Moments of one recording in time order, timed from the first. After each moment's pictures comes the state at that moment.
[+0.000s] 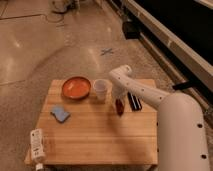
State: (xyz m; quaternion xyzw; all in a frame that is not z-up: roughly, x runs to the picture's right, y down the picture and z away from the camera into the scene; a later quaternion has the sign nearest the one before) arm 0.081 0.089 0.936 -0.26 -0.22 -0.61 0.71
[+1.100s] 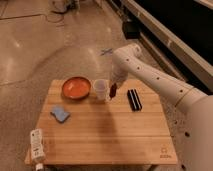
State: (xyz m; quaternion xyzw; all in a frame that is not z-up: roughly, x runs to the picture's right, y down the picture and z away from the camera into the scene) arm 0.038 -0.034 0.813 -0.10 -0.23 -0.63 0.73
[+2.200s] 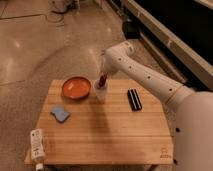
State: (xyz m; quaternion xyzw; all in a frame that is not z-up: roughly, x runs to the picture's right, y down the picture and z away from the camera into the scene) arm -0.010 -0.095 0.850 0.00 -0.19 -0.60 0.78
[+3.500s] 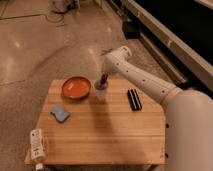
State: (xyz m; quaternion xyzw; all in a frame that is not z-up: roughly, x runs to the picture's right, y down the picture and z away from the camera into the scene) arm 0.005 -0.103 0.895 0.02 -0.15 -0.58 0.80
